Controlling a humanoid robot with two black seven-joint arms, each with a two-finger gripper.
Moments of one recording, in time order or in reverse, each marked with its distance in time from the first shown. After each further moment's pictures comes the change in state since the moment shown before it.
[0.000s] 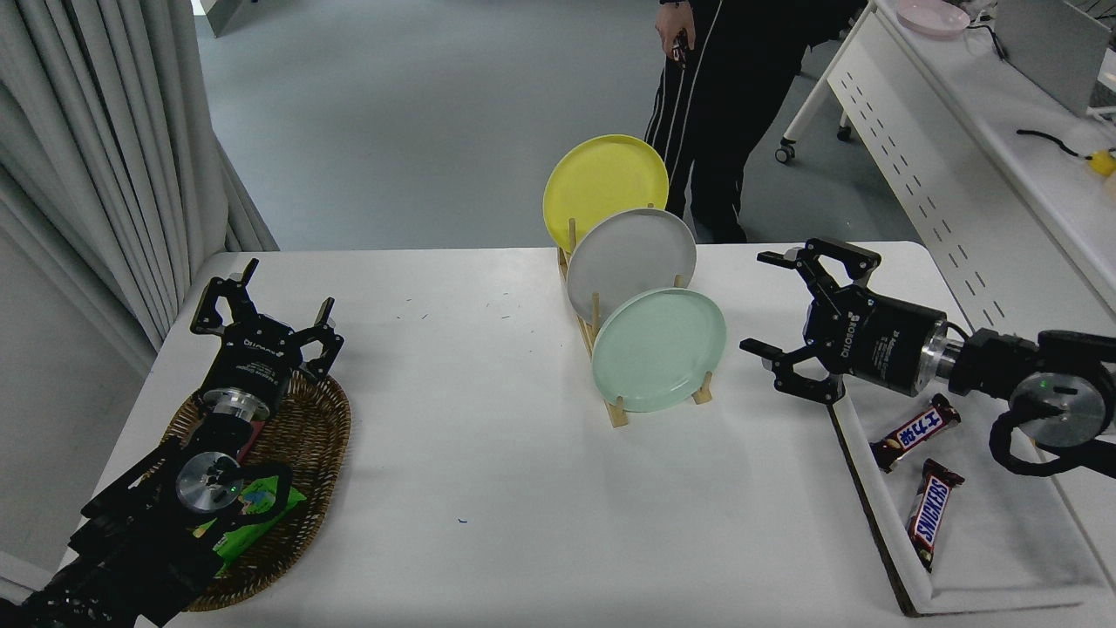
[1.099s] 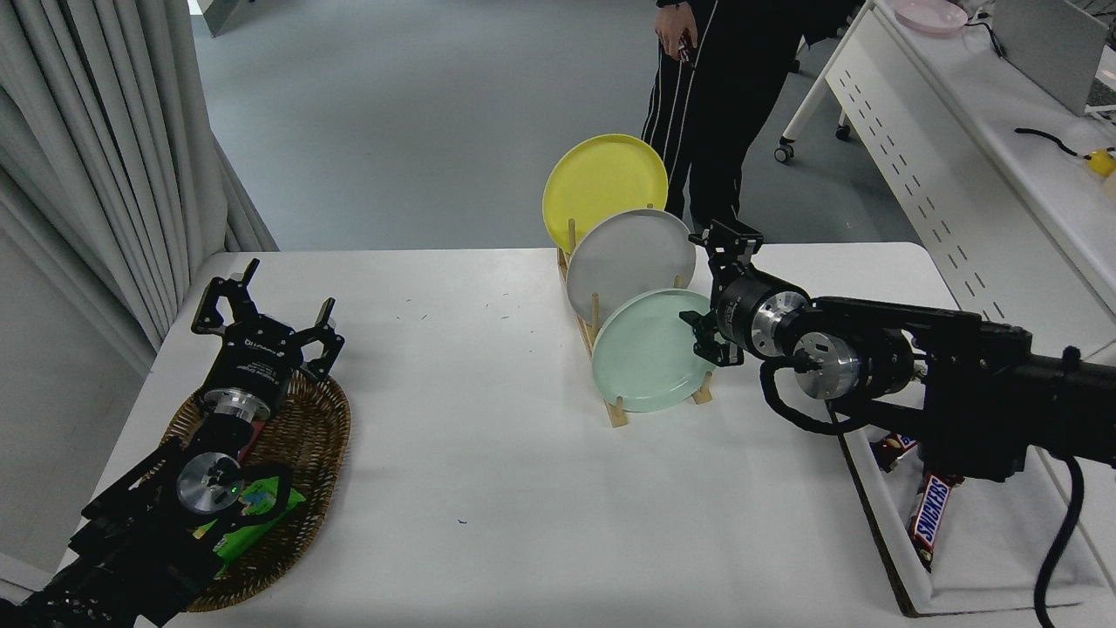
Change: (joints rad) left arm 0.000 0.000 0.000 0.000 0.000 0.000 0.000; right arm -0.005 0.412 0.104 -0.226 0.112 -0.601 -0.113
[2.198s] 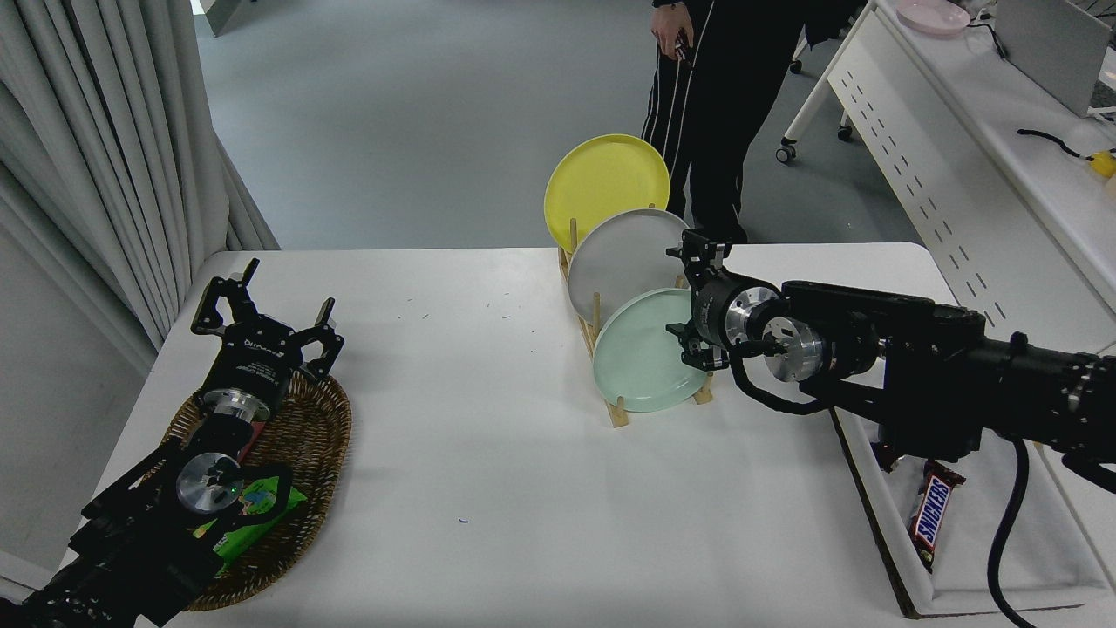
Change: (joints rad) left arm 0.000 0.000 0.000 0.000 0.000 0.000 0.000; right arm 0.012 0.062 0.003 -0.081 -0.030 0.024 -0.134
